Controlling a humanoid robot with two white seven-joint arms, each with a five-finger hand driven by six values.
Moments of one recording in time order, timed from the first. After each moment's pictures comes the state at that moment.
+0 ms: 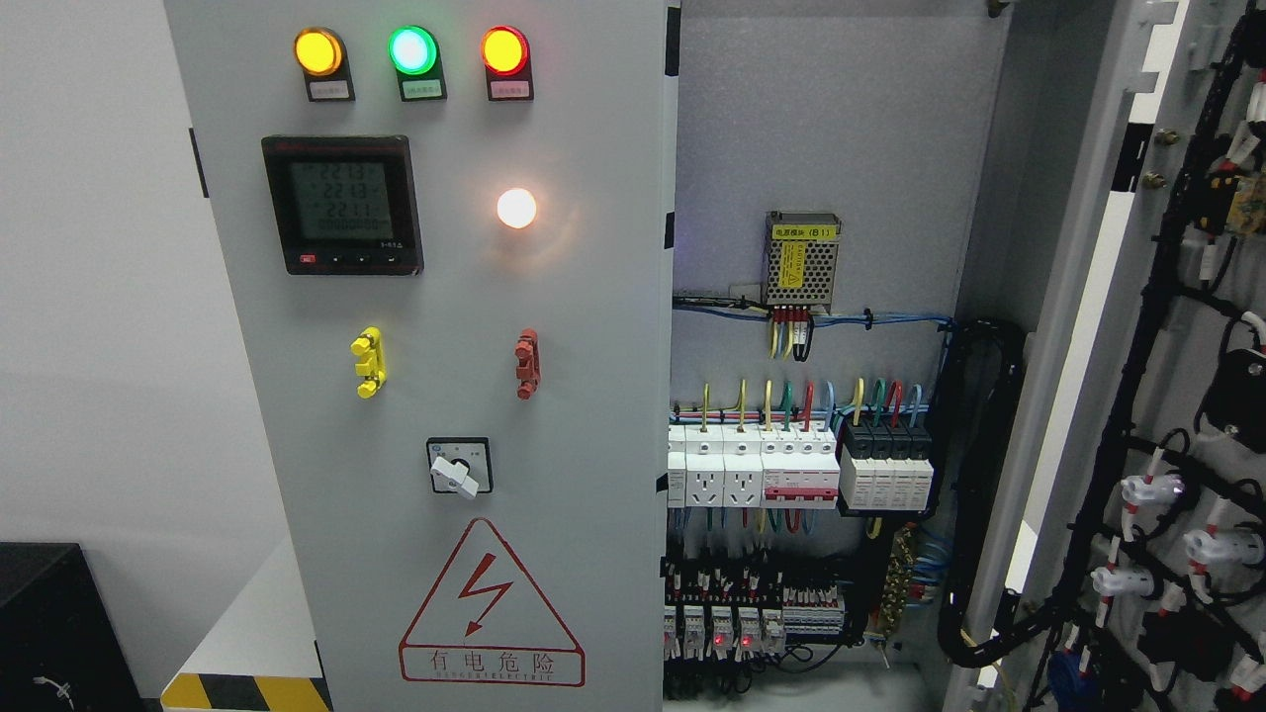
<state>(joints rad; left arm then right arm) 0.00 -0.10 -0.02 0.12 0.09 -0.11 -0.04 0.44 0.04 0.16 -1.50 -0.12 -0.32 0.07</state>
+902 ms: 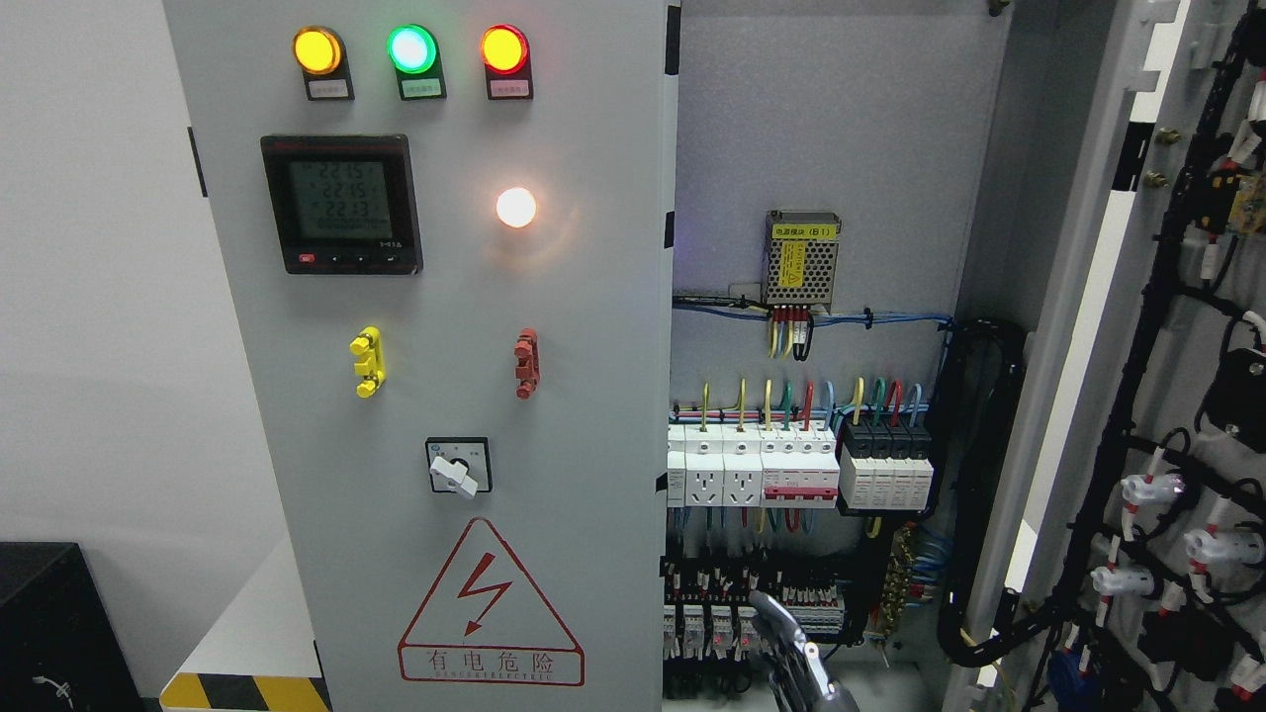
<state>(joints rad) 0.00 -0.10 -0.04 0.10 0.09 -0.11 -0.04 -0.10 0.00 0.29 -1.93 -0.13 -0.08 0.05</state>
